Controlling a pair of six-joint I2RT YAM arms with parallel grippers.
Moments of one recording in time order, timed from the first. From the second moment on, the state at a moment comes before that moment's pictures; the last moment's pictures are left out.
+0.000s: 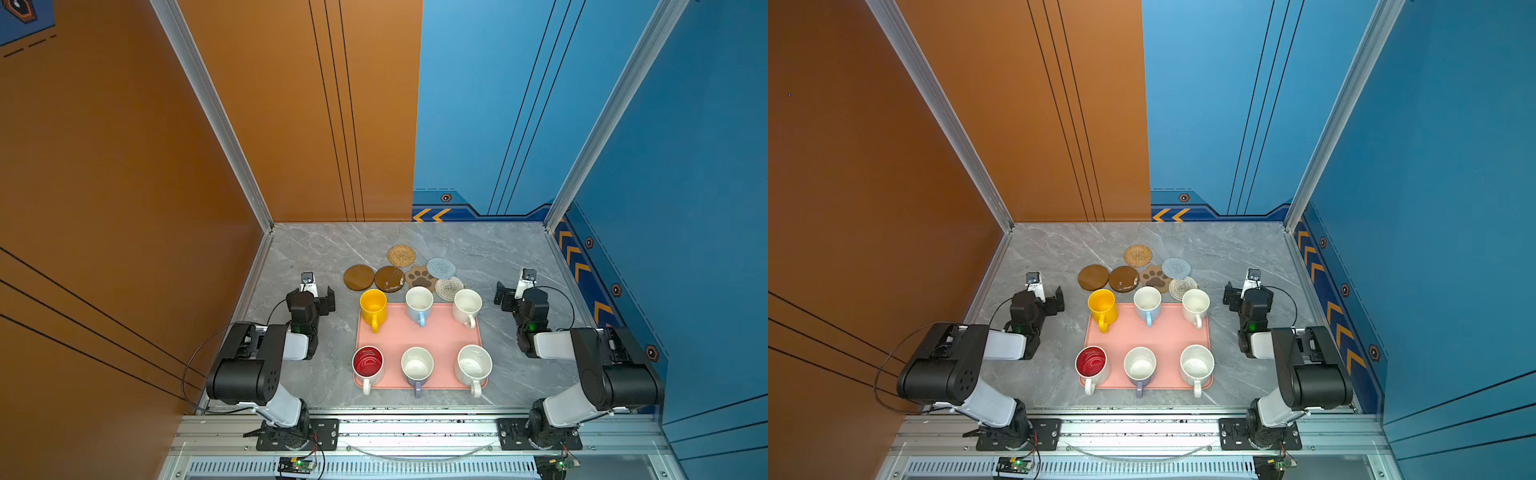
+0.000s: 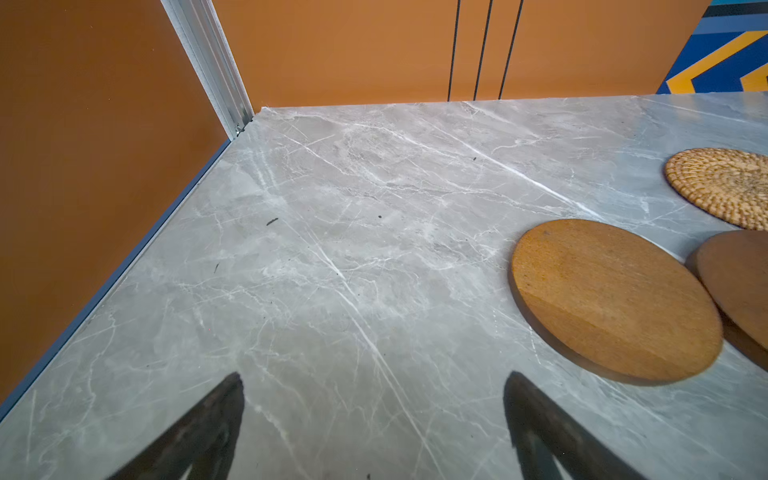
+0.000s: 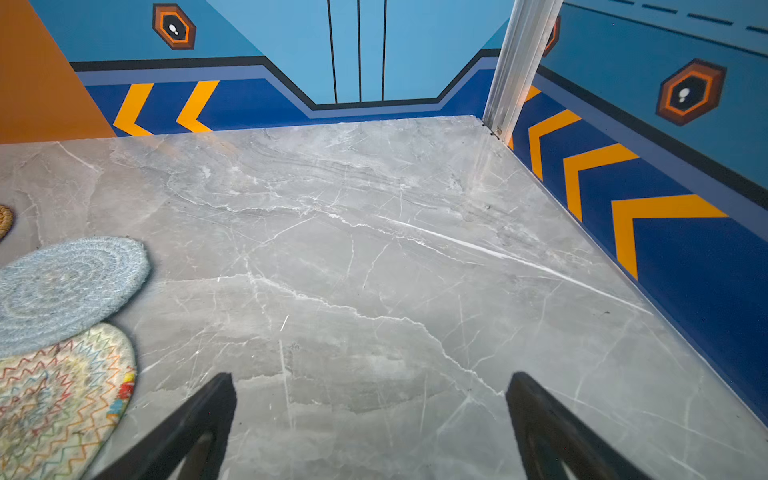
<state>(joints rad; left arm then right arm) -0.03 1.58 0.36 0.86 -0.19 -0.01 0.03 1.54 0.38 0.82 0.20 0.05</state>
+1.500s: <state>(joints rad) -0.03 1.58 0.36 0.86 -0.19 0.00 0.03 1.54 0.38 0.82 0.20 0.05</state>
